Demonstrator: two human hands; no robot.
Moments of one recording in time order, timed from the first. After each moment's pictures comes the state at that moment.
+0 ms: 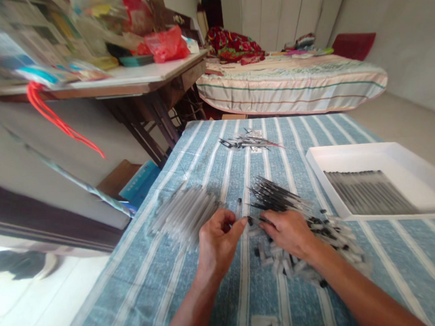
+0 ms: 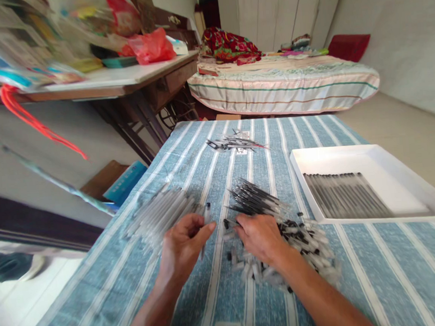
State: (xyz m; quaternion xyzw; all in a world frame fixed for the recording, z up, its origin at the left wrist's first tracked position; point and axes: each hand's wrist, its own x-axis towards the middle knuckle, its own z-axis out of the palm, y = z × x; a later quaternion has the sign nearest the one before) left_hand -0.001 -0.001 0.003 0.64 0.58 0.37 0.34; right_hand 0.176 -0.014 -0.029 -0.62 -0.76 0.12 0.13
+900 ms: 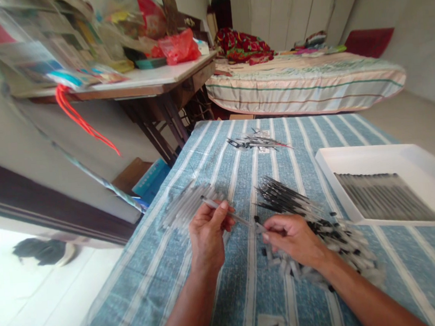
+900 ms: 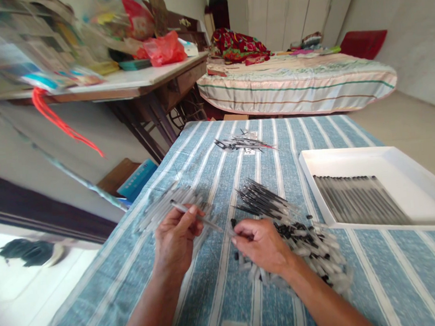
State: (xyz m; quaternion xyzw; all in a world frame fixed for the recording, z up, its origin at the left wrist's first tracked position) left_hand -0.010 0.010 0.012 0.36 0.48 0.58 0.55; right_hand 0.163 -0.029 -0.024 -0.50 -0.60 0.50 0.37
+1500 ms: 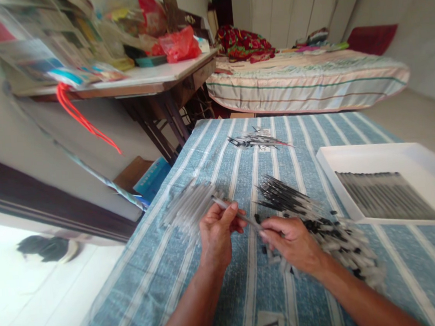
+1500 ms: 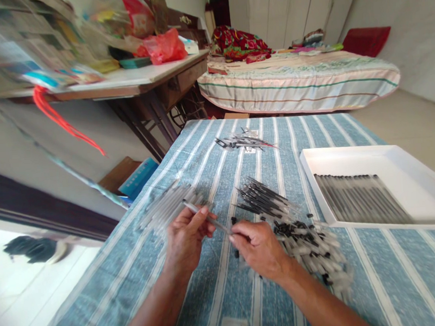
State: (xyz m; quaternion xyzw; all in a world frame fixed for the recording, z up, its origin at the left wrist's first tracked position) left_hand -0.001 0.006 0.001 0.37 0.48 0.53 0.59; right_hand 0.157 -0.032 -0.024 -0.50 -0.68 0.38 0.39
